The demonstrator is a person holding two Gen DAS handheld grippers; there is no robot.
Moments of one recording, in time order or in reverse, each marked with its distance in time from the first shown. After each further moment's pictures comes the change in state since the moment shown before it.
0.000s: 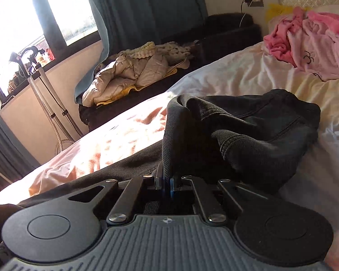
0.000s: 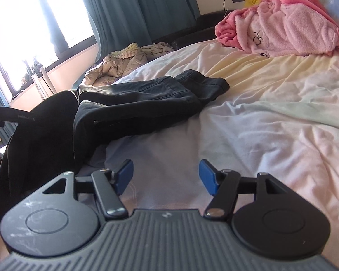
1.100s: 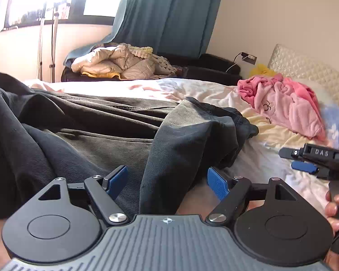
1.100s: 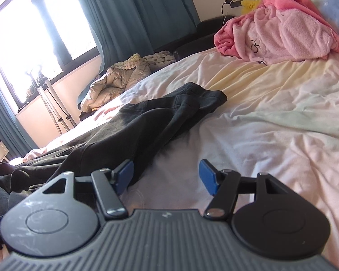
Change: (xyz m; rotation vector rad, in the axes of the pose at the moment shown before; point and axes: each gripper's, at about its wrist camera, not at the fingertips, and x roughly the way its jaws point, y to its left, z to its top) left arm -0.084 0.021 -0.152 -0.513 -0.106 -0.310; right arm -0.025 -0.010 0.014 0.049 -0.045 0.024
